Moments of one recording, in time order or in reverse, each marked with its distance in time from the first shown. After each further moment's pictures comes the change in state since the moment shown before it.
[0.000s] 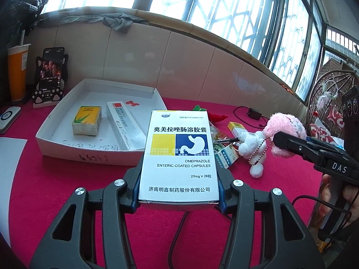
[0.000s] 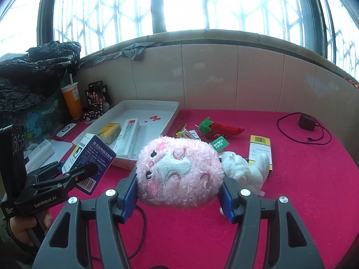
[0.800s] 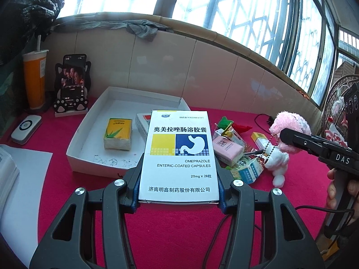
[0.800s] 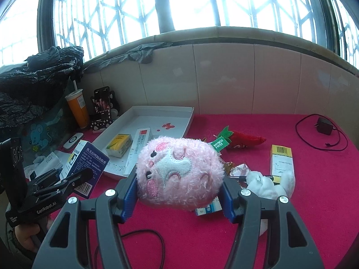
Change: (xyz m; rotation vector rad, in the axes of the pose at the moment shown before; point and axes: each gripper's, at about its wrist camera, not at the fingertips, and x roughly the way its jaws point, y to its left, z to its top) left arm -0.006 0.038 0.026 0.004 -0.014 0.112; right arm 0.033 0.016 0.033 0.015 0.015 0.057
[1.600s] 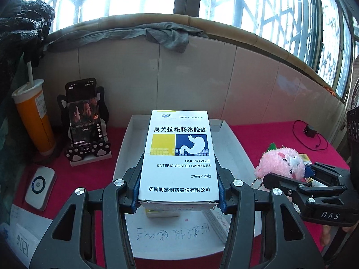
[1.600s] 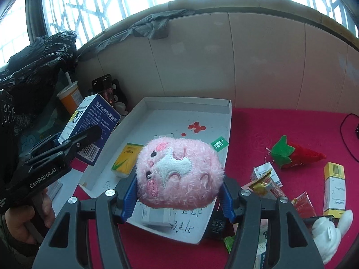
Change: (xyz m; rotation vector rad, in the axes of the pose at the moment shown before) left arm 0.080 0.059 0.095 0.051 0.043 0.153; right arm 0.133 0.044 0.054 0.047 0.154 0.080
